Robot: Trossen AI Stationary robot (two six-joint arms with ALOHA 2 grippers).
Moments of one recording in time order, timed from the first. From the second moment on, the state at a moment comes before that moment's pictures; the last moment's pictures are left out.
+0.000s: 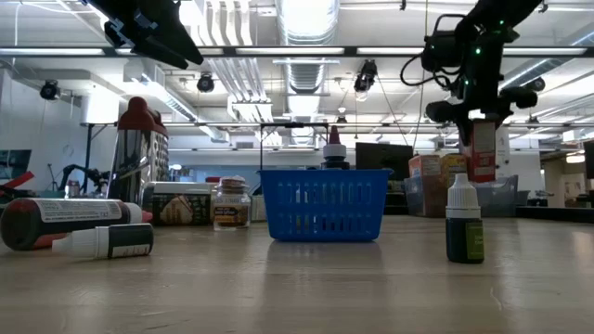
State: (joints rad) left arm -0.29 1.01 0.88 -0.63 -0.94 -0.51; right arm -0.79 1.22 0.95 -0.92 0.58 0.74
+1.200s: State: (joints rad) left arm -0.29 1.01 0.88 -0.63 -0.94 -0.51; right arm -0.82 1.21 0.84 -0.79 0.53 0.70
